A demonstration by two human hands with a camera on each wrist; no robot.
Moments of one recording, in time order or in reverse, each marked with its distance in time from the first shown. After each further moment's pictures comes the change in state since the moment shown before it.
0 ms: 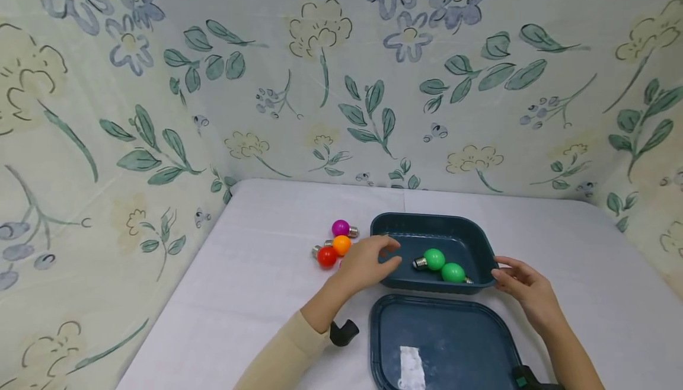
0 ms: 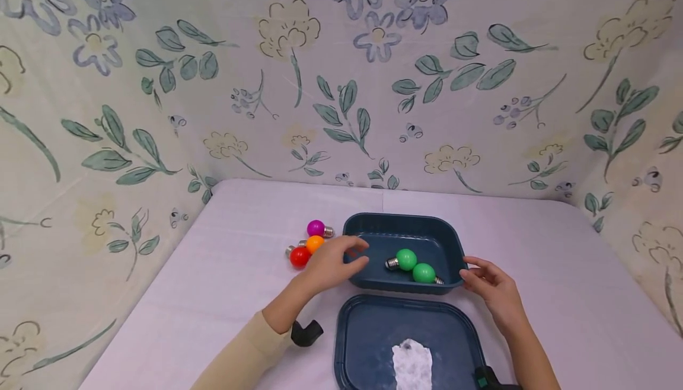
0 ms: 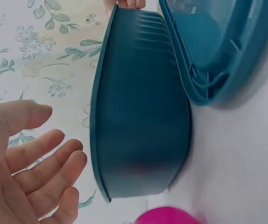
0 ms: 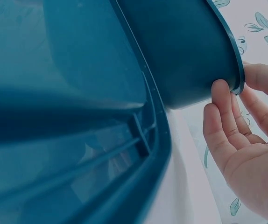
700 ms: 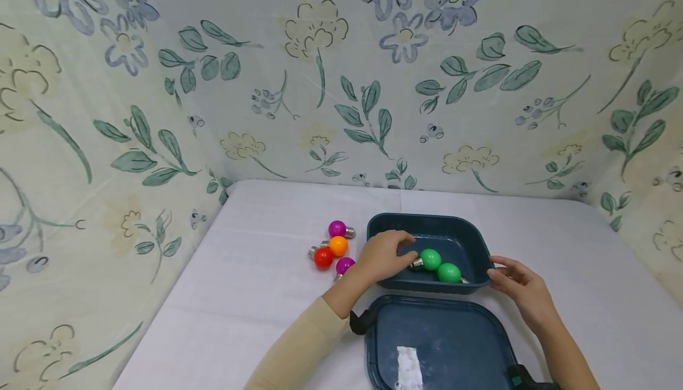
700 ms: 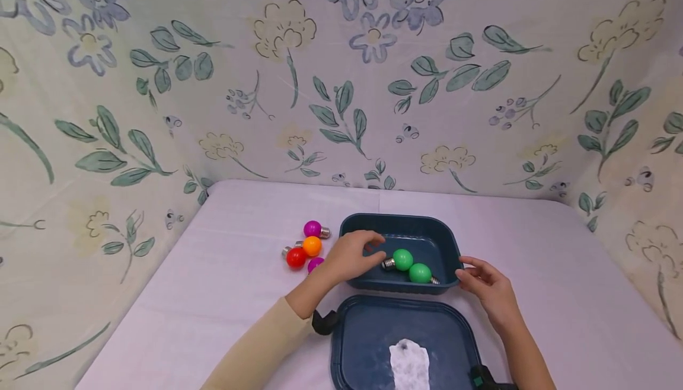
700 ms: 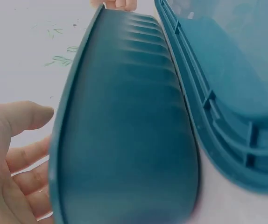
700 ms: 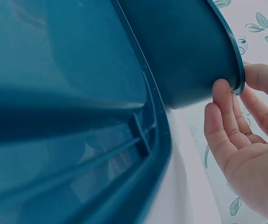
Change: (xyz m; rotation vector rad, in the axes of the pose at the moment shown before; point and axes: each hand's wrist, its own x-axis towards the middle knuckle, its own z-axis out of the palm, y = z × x) left_hand 0.038 0.009 0.027 0.044 -0.020 0.079; right_hand 0.000 -0.002 0.001 -0.027 0.008 0.010
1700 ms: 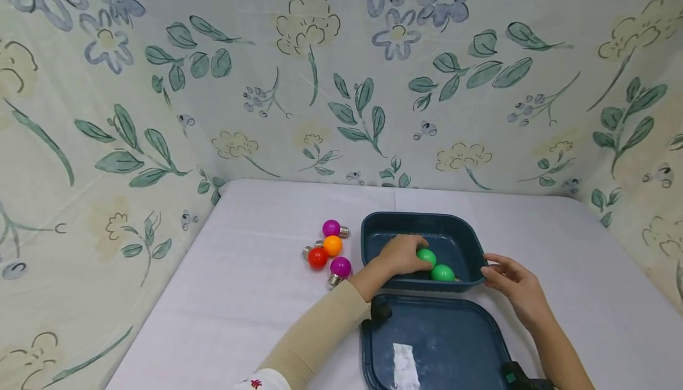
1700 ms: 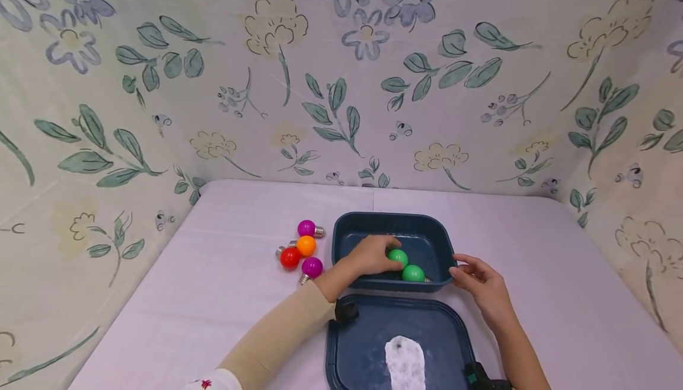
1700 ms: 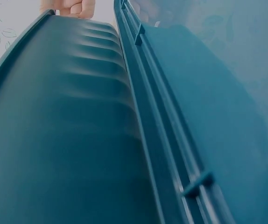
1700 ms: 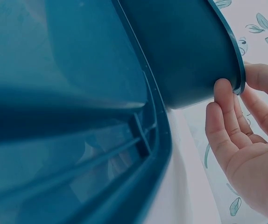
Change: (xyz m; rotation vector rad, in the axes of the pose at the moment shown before) left_hand 0.042 0.005 0.048 0.028 -0.218 -0.081; right_hand -0.006 -0.001 0.002 -0.020 0.013 -0.005
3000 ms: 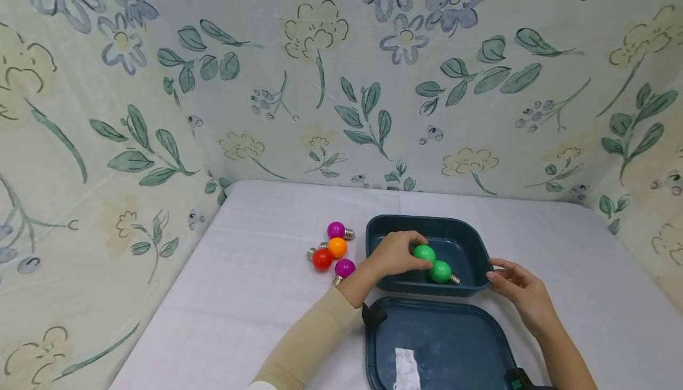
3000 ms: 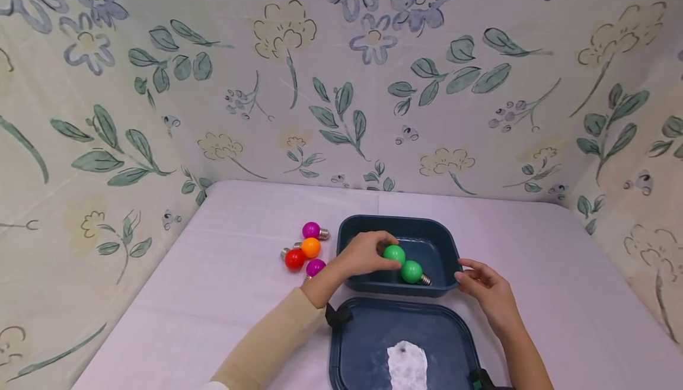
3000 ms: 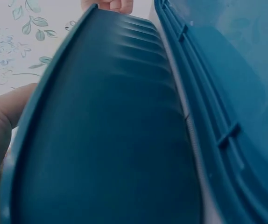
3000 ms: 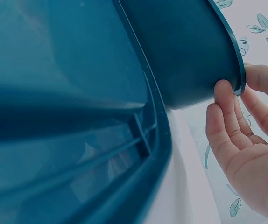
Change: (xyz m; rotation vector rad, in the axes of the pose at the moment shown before) left_hand -0.022 -0.003 -0.028 -0.203 0.076 0.032; right_hand 0.005 -0.001 -0.004 -0.003 -0.020 0.020
